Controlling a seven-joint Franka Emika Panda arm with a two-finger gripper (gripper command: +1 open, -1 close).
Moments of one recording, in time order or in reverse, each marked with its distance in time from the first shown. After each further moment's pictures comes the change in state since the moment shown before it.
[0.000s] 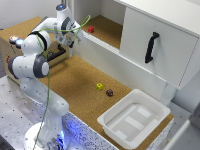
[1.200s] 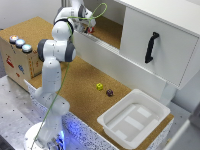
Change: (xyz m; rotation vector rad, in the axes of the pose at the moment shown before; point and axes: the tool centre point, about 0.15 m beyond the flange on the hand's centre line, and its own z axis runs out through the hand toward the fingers) arm 0.119 -0.056 0.090 -0.056 -0.029 -0.056
